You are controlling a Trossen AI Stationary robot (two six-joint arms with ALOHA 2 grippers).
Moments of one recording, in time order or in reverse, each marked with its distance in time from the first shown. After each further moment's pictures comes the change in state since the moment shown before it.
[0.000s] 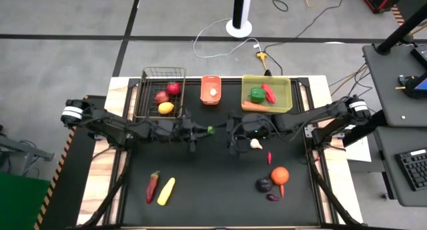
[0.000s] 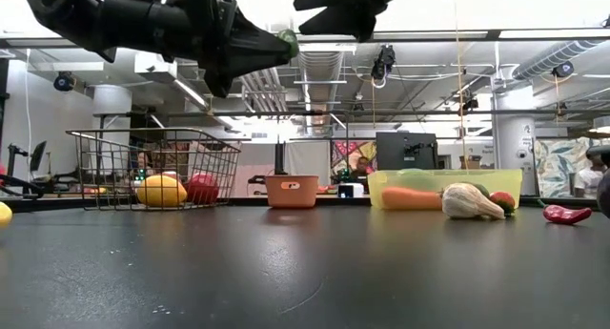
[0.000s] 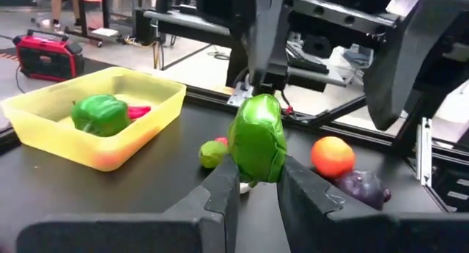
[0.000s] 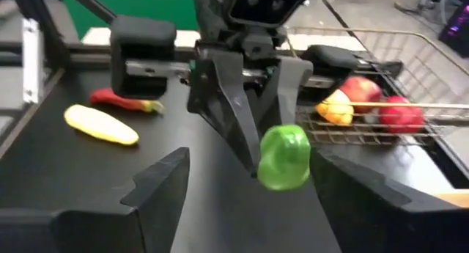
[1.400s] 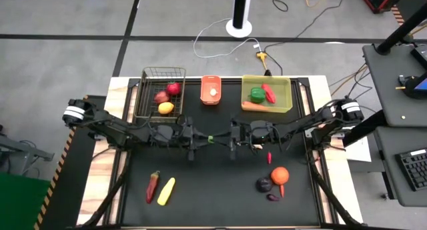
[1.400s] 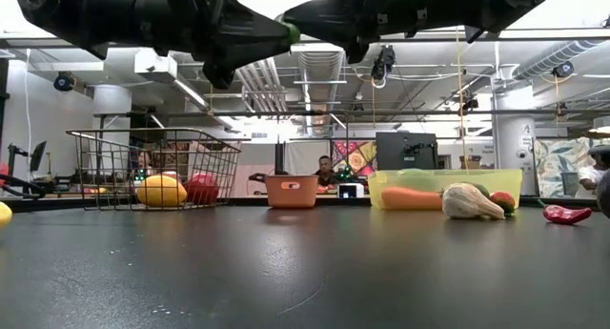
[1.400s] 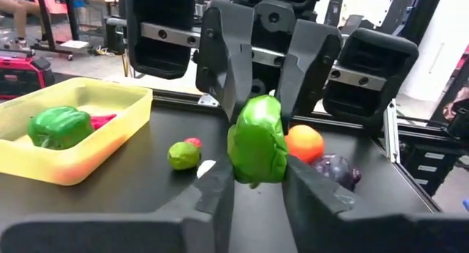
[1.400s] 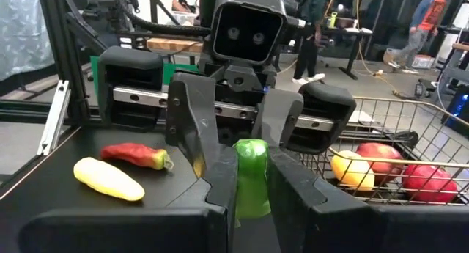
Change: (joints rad) left arm -0.077 0.028 0.000 0.046 0.008 0.072; right arm 0.014 0.094 -0.294 0.727 -0.041 -0.084
